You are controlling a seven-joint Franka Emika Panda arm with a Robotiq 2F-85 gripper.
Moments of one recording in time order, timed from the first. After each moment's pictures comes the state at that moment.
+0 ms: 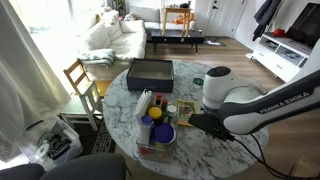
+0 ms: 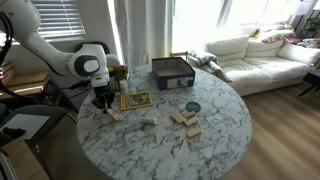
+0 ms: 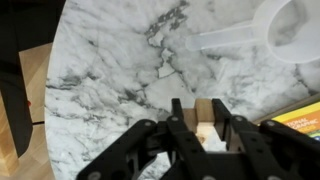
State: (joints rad) arm 0.14 0.28 -0.04 -2.32 -0.20 2.45 1.63
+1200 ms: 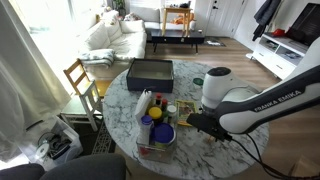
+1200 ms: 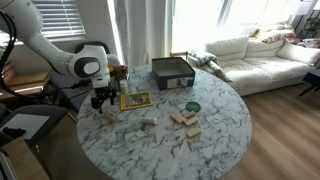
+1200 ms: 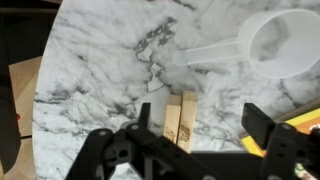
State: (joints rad) arm 0.14 0.29 -0.02 -2.31 -0.11 2.49 1.56
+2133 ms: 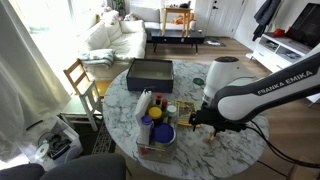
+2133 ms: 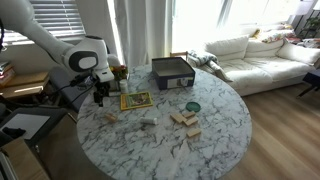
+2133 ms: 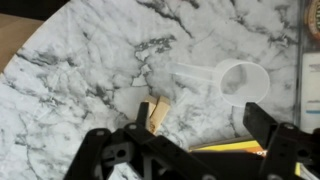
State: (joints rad) arm 0.11 0.22 0.02 -2.31 0.08 2.47 1.00
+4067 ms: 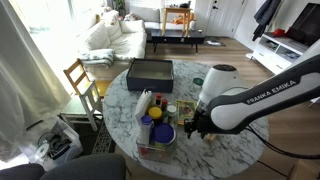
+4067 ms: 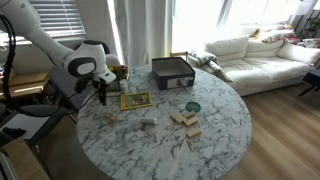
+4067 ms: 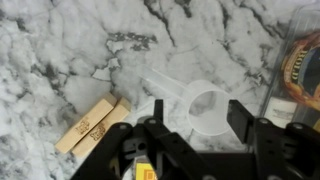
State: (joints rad) arm 0.12 0.29 0.05 -2.32 0.16 2.61 0.64
